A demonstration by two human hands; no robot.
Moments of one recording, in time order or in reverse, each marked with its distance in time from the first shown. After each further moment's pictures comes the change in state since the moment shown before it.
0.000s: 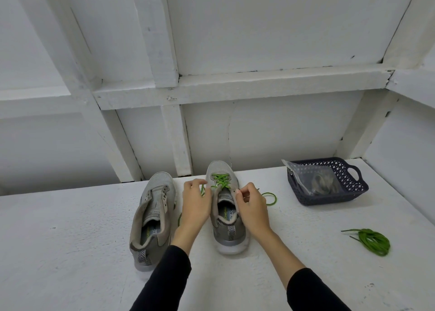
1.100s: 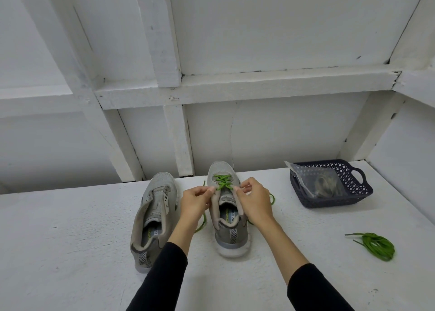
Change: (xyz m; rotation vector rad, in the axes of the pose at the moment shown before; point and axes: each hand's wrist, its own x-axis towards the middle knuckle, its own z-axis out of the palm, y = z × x) left_hand 0.015 -0.009 0.002 -0.529 -0.099 -0.279; right_hand 0.018 -0.026 -0.010 -0.098 -0.025 0.080
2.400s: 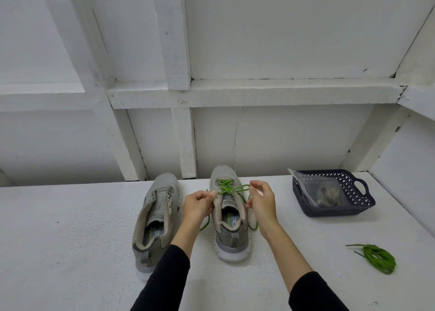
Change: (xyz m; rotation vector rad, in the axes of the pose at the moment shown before) left_hand -0.005 0.001 0.002 -0.136 0.035 -0.087; right_hand 0.006 0.004 0.000 0.564 0.063 0.215
